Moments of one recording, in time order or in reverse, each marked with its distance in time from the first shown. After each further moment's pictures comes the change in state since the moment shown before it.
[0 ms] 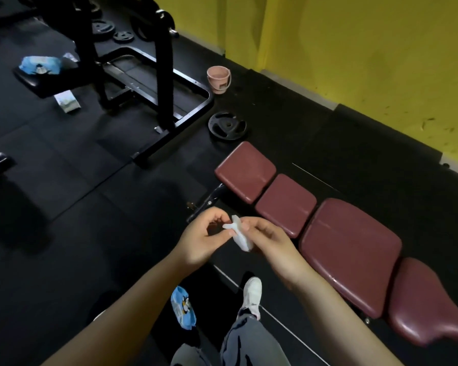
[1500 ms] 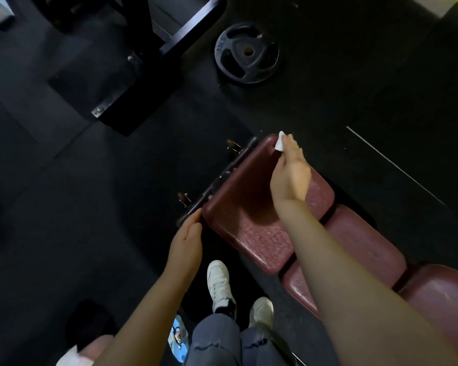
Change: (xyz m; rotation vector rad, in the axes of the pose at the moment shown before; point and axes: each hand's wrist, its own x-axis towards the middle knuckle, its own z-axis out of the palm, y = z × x) left_hand 0.388 -0.274 -0.017 -0.148 0.368 -0.646; right_hand 0.592 0.161 -0.156 -0.764 0.613 -0.118
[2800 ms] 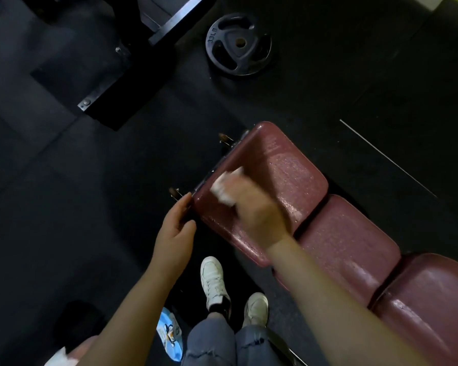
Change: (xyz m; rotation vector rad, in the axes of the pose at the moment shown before) left_hand -0.003 -0.004 -0.001 0.063 0.003 0.097; right_hand -0.089 0.005 -0.012 0.016 -0.250 -0.678
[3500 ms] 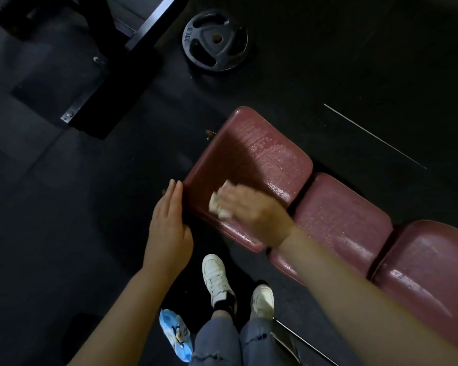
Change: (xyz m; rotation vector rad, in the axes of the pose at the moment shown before) left_hand -0.007 -0.006 0.006 0.681 0.002 0.352; right_hand -0.044 0.030 -0.016 -0.186 -0.184 -0.247
